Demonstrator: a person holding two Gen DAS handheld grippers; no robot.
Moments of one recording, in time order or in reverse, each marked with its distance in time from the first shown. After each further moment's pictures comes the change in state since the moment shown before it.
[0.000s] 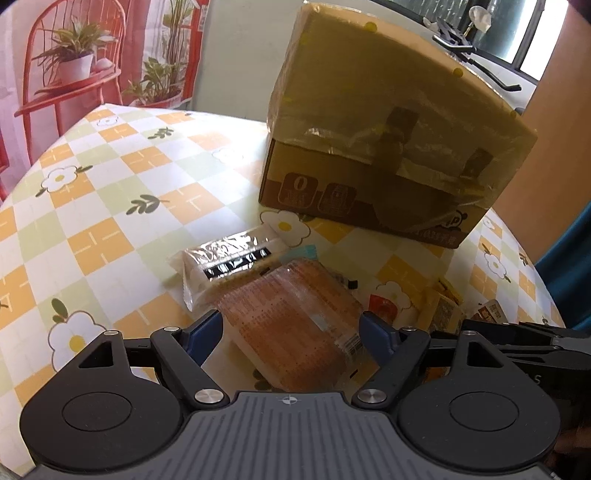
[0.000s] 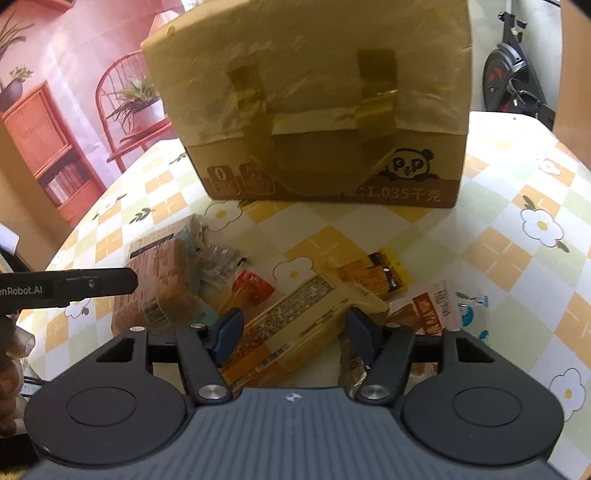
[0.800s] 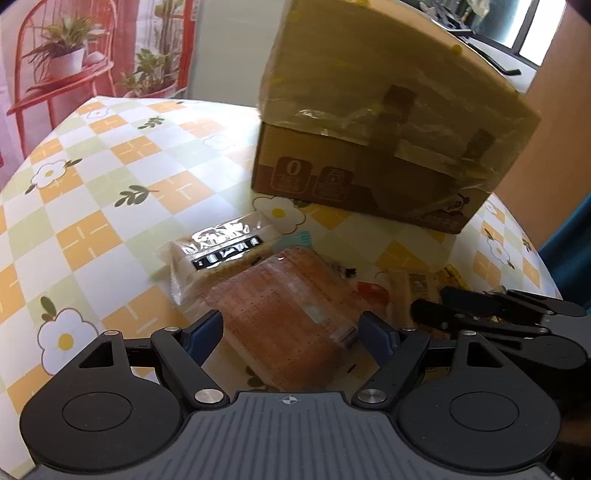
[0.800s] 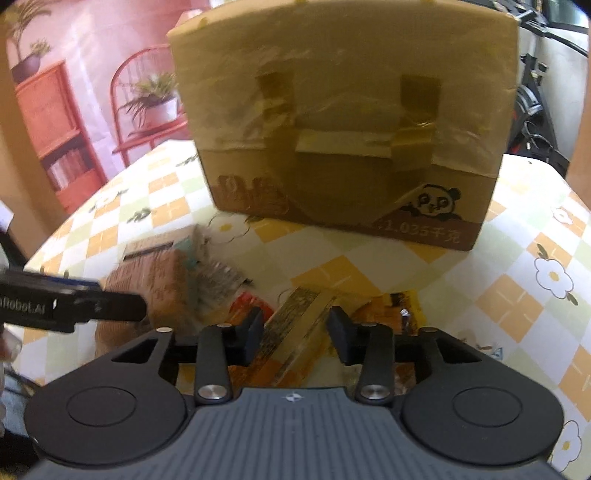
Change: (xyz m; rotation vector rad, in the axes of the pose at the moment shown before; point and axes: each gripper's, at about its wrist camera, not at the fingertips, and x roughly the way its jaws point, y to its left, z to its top) left arm 0.014 -0.010 0.001 0.029 0.042 0.006; right arm 0.017 0.017 0.005 -0.131 -0.065 -0.032
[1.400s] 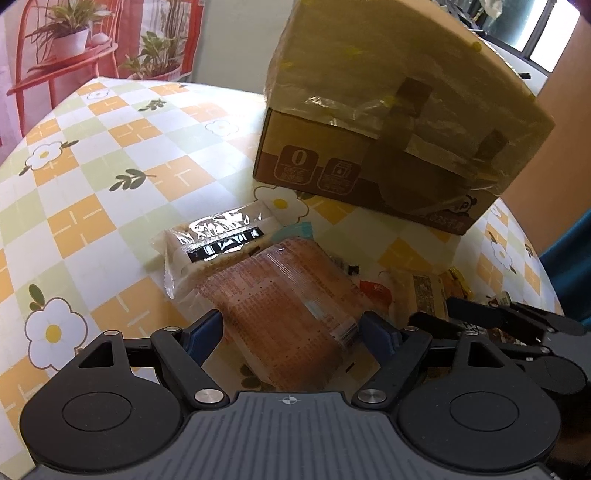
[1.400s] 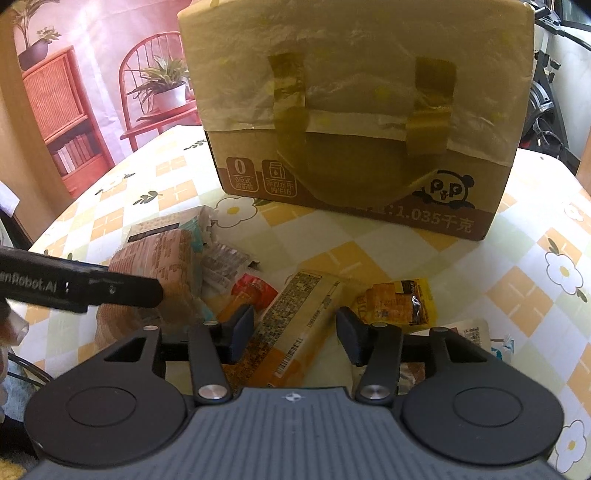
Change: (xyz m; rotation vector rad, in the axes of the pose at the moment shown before) left arm 0.016 0.006 0.004 -0.058 0.045 -0.014; right arm 0.004 0.000 -0.005 -0.016 0.028 0.020
